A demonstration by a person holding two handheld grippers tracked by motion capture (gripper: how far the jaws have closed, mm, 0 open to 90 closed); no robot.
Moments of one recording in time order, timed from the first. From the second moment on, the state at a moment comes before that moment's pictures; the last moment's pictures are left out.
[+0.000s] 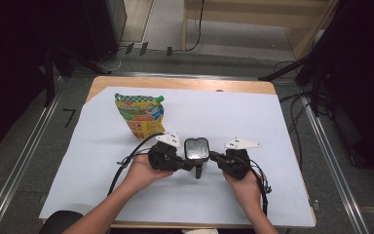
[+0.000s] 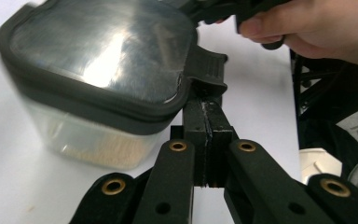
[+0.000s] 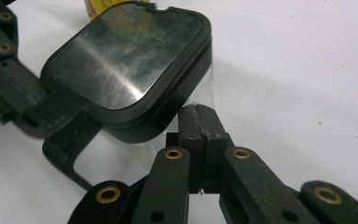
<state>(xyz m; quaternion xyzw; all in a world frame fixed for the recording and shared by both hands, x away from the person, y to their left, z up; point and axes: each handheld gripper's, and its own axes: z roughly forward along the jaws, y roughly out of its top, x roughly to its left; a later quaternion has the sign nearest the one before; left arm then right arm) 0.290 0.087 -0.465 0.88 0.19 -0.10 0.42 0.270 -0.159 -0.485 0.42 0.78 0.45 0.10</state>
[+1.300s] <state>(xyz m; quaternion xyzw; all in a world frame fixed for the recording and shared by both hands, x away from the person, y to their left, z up) 0.305 0.133 -0.449 0.88 0.20 -0.08 0.43 0.218 -0.144 -0.461 0.37 0.81 0.45 0.06</state>
